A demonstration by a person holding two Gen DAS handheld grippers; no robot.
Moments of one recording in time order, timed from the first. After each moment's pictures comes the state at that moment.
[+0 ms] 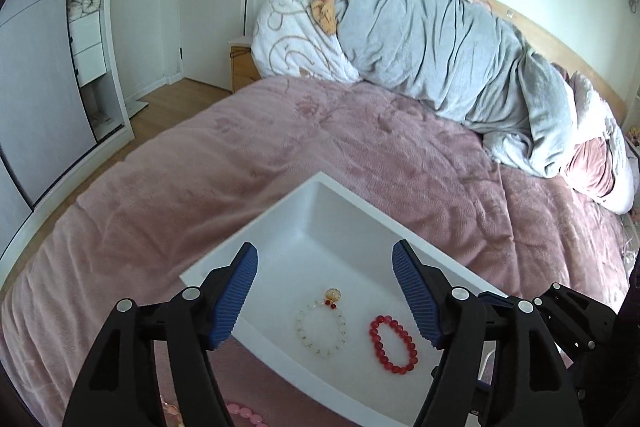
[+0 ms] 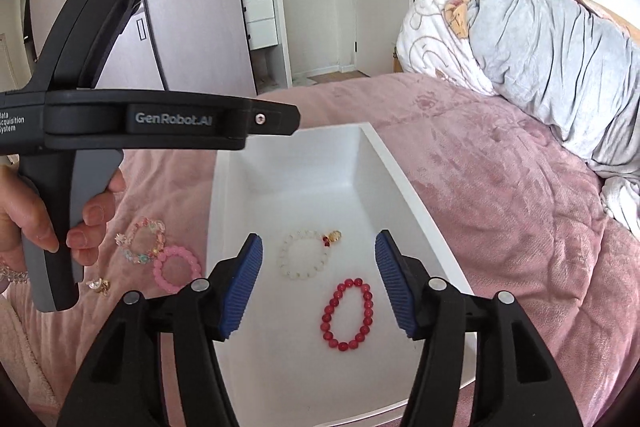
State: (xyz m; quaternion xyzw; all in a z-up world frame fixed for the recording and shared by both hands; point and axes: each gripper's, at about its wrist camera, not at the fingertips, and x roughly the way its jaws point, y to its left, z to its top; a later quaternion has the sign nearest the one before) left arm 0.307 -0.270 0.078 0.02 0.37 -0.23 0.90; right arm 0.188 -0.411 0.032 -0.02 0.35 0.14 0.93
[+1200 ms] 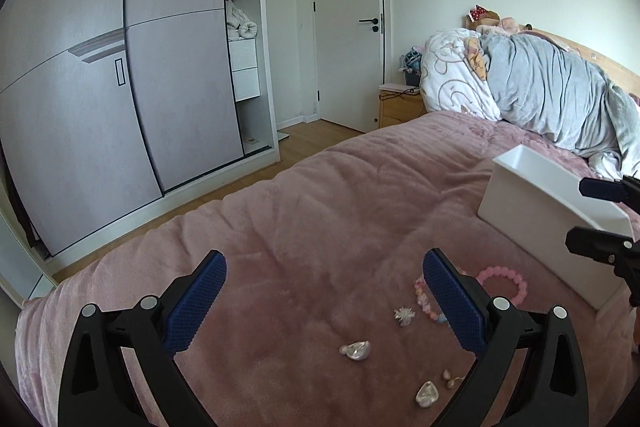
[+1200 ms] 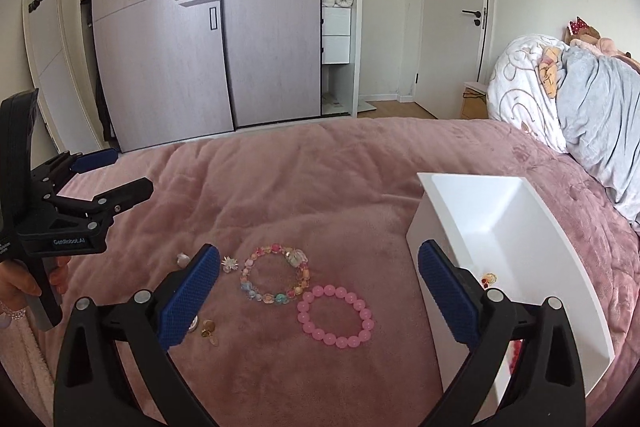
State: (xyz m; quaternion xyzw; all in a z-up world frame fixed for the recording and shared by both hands) left arm 0.150 0.023 0.019 0.04 0.28 -0.02 0.96; right arm 0.160 -0.220 0.017 -0.08 0.31 0.22 0.92
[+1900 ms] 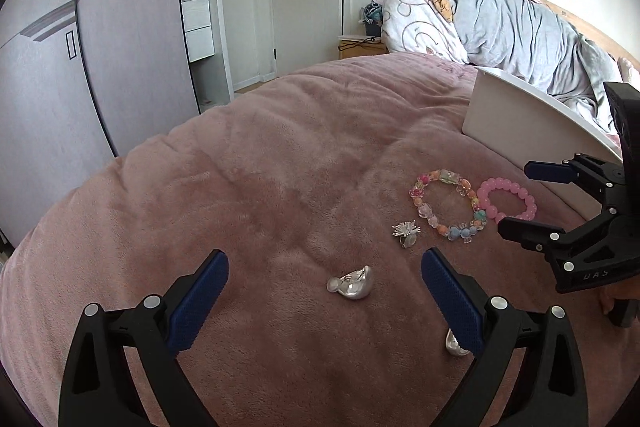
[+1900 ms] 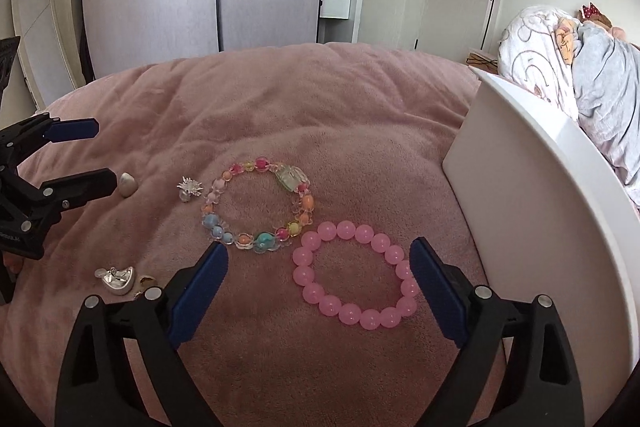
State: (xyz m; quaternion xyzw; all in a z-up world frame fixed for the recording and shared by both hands) left arm 0.170 0.026 -0.060 0.04 0.35 -0.10 0.93; right arm 0.185 -0.192 -0.091 -0.11 0.36 0.19 0.91
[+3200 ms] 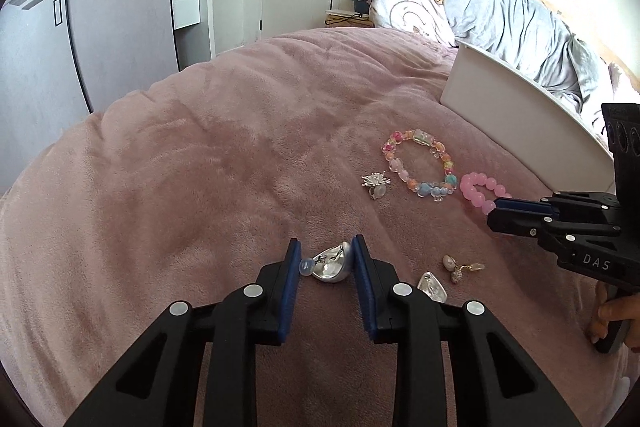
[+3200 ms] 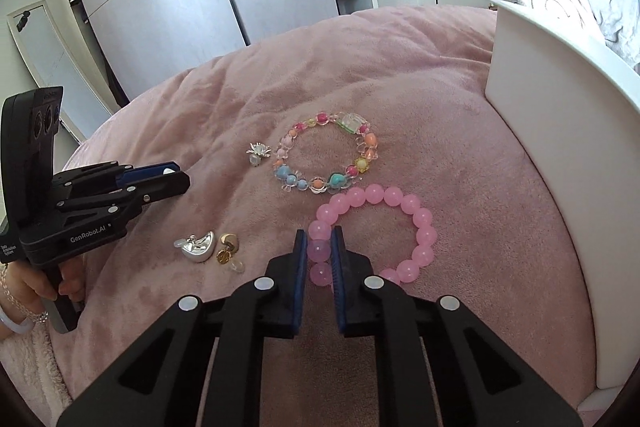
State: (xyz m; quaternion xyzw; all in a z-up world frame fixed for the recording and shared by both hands) left arm 0.151 0.020 -0.073 0.01 0.40 -0.13 0.91; right arm 0.151 -0.201 -0.091 0.00 0.41 0.25 0.87
